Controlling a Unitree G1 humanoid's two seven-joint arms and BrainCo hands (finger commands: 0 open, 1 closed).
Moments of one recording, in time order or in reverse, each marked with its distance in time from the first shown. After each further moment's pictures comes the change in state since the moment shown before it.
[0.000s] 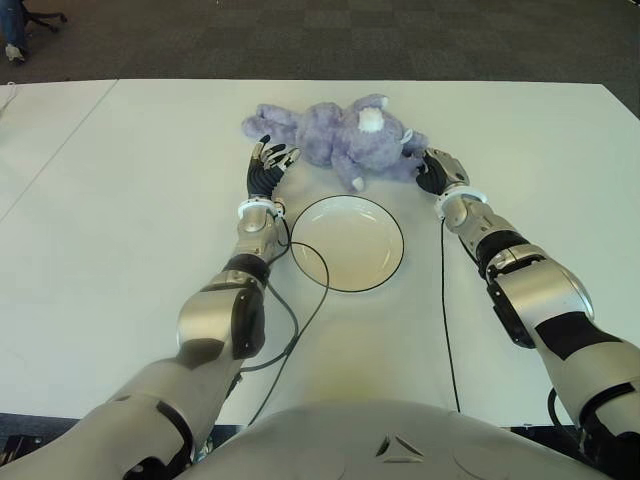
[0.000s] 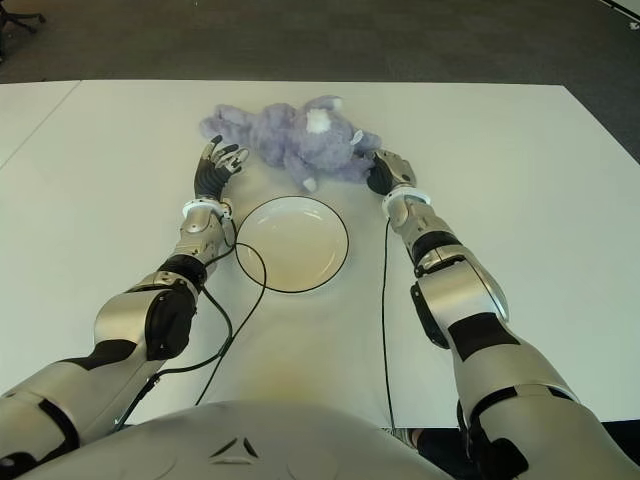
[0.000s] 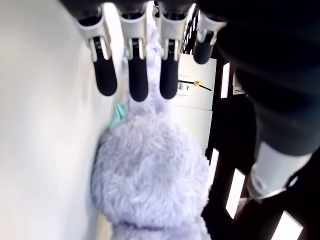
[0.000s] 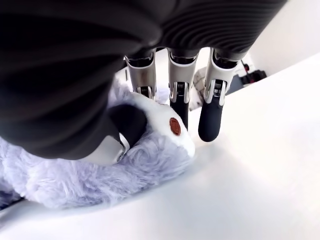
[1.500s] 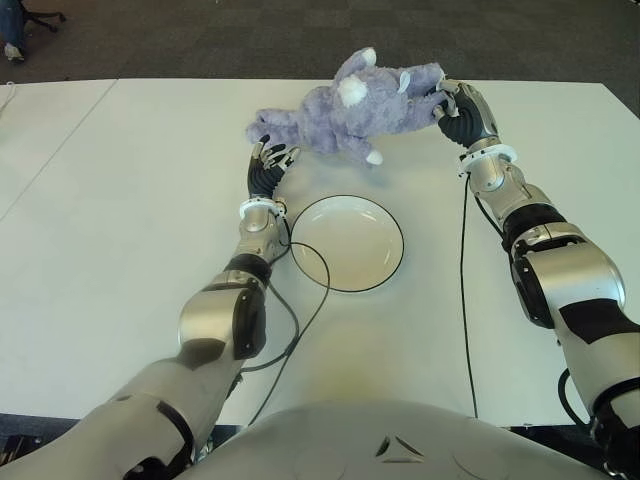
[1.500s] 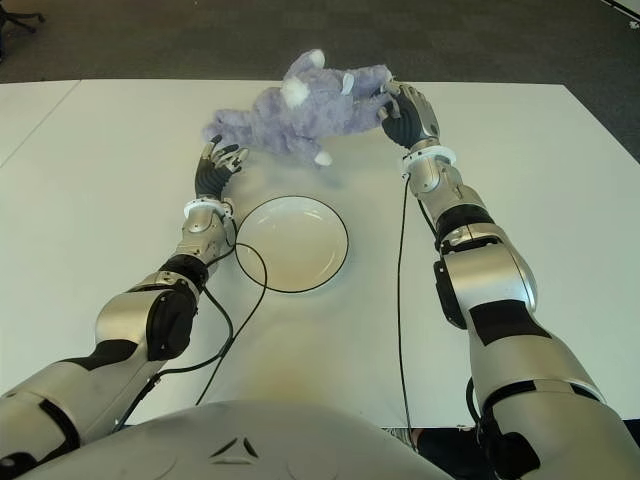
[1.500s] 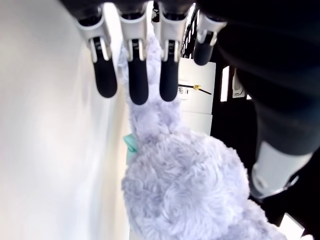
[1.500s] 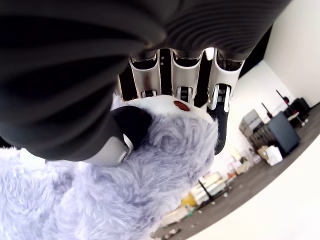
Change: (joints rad) left arm -0.001 -0.005 -0.011 0.000 0.004 -0.003 0.037; right arm -0.093 -0.090 -0.156 -0.072 0.147 -0.320 -0.003
